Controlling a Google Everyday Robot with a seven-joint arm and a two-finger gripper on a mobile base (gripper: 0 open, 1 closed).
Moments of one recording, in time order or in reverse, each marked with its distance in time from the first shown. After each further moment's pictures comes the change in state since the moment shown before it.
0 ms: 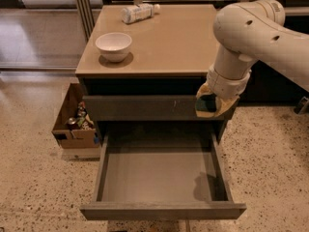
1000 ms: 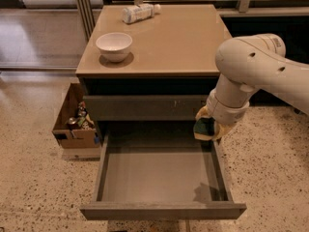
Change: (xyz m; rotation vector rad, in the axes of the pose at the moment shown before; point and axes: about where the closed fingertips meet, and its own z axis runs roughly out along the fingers) arm -0.035 0.038 0.043 -0.008 -0.059 0.068
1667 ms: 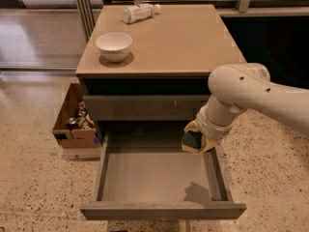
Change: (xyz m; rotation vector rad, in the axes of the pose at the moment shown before) arm -0.029 -0.008 0.060 0.046 -0.103 0.015
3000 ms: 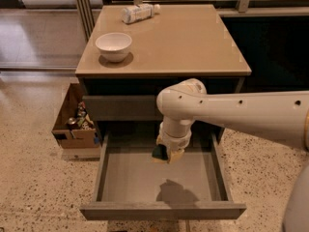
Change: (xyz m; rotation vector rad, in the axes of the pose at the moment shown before) arm -0.071 -0.040 0.090 -0.116 0.034 0.007
